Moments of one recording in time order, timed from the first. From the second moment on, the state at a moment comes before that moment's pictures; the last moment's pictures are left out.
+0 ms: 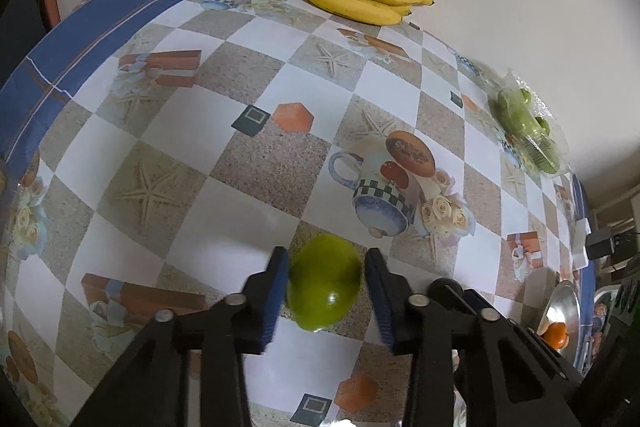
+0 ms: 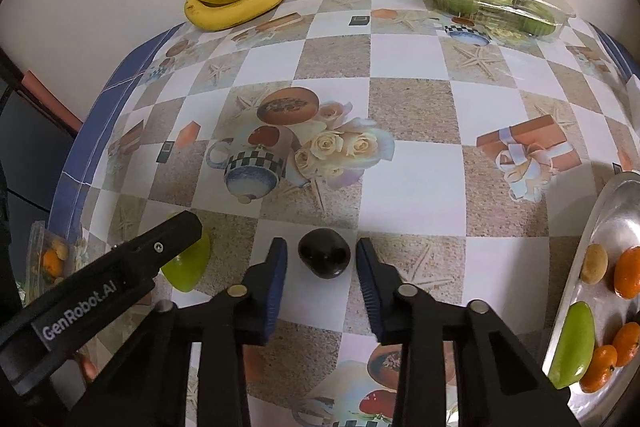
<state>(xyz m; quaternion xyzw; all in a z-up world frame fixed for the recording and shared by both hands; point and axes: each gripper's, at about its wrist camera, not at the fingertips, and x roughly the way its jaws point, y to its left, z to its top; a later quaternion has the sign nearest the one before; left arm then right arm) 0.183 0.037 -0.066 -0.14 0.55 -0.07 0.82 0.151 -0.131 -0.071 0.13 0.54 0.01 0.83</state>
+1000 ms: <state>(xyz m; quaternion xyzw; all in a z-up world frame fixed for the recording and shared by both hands) 0.158 0.029 -0.012 -0.13 0.51 -0.07 0.85 0.115 -0.151 -0.016 0.13 0.52 0.00 0.84</state>
